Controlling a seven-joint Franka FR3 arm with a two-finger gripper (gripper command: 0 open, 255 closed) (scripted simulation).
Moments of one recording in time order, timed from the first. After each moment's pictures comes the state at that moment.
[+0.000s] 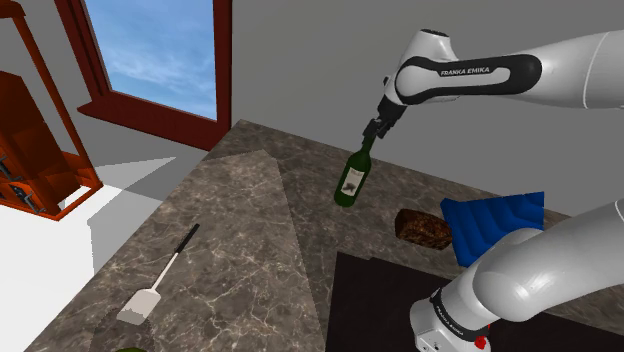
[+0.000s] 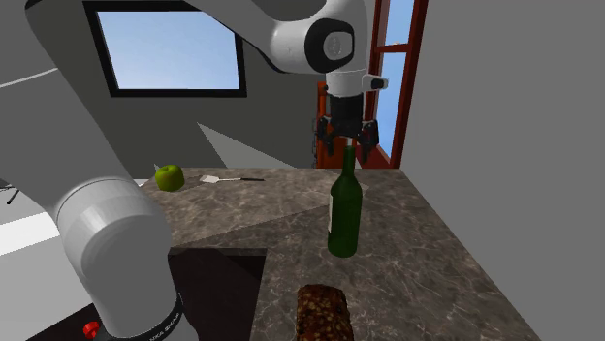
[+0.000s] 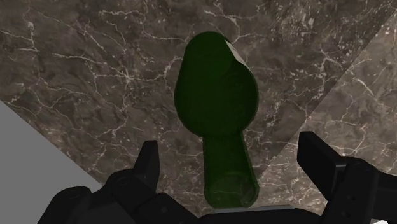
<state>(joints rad) -0.08 -0.26 -0.15 -2.30 -0.05 2.15 -0.29</state>
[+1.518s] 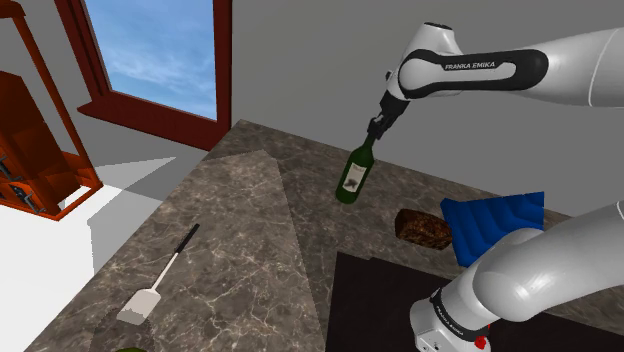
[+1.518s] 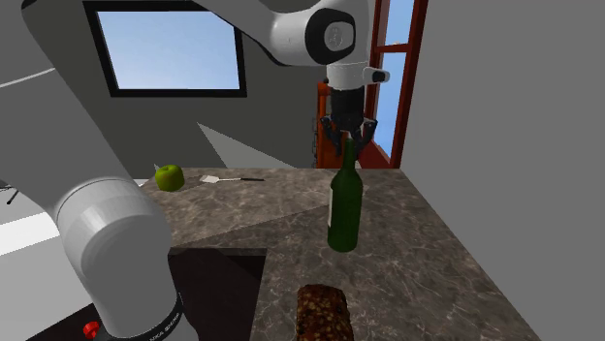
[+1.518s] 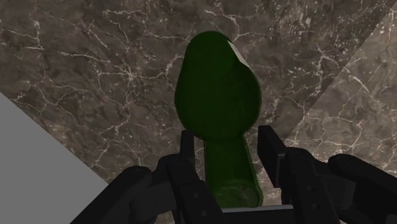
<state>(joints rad) -0.08 -0.27 -0.15 -2.27 -0.05 2.11 -0.30</state>
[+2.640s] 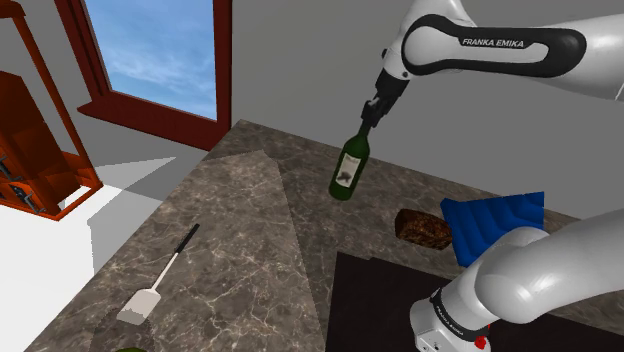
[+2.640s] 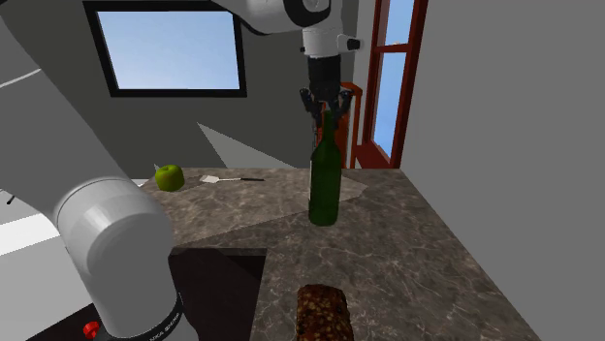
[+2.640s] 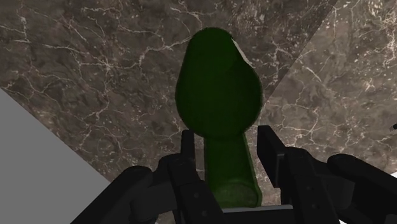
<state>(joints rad) -0.03 -0.34 -0.06 -2.17 -0.04 1.94 -0.17</state>
